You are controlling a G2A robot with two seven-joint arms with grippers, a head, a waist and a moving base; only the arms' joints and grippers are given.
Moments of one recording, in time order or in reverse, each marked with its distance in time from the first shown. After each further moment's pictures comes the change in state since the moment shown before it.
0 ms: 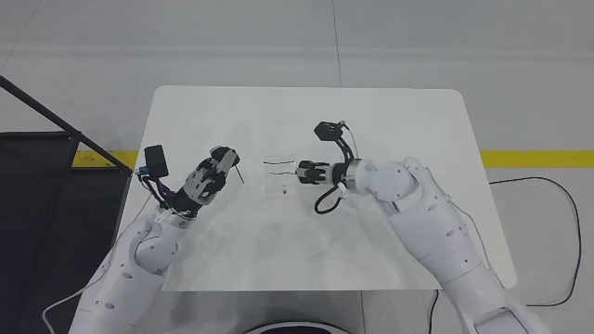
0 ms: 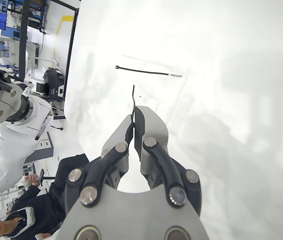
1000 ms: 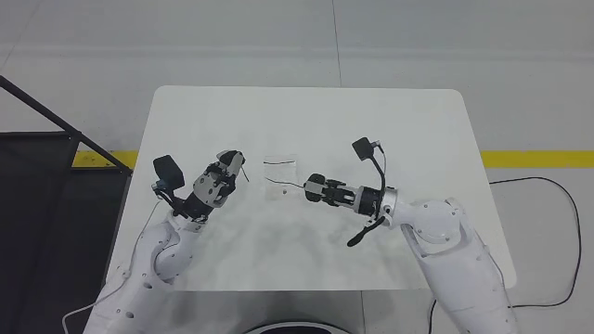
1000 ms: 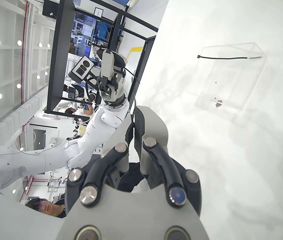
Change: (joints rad) left arm 0.020 -0.032 0.047 -0.005 0.291 0.211 0.208; right arm -0.344 0.073 0.267 -0.361 0.295 -0.079 0.037
